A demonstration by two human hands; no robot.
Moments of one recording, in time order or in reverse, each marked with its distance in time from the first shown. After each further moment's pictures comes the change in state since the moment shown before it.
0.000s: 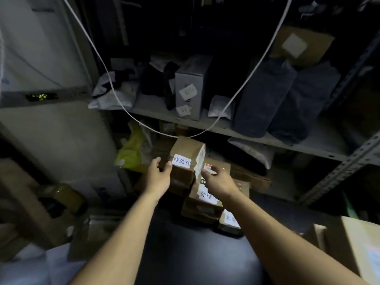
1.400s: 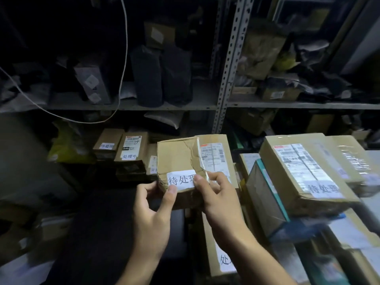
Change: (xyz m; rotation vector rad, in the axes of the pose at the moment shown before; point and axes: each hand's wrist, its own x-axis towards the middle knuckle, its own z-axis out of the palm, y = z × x) left_hand -0.426 0.060 0.053 -0.312 -0.174 0.331; right_hand -0.361 0.123 -0.154 0.708 0.334 -0.120
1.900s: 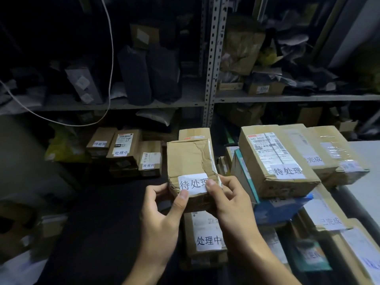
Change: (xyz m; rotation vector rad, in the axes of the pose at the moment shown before) left_hand -0.065 0.021 0.037 0.023 -0.098 0.000; right_hand -0.041 -0.003 -0.077 0.066 0.035 -0.034
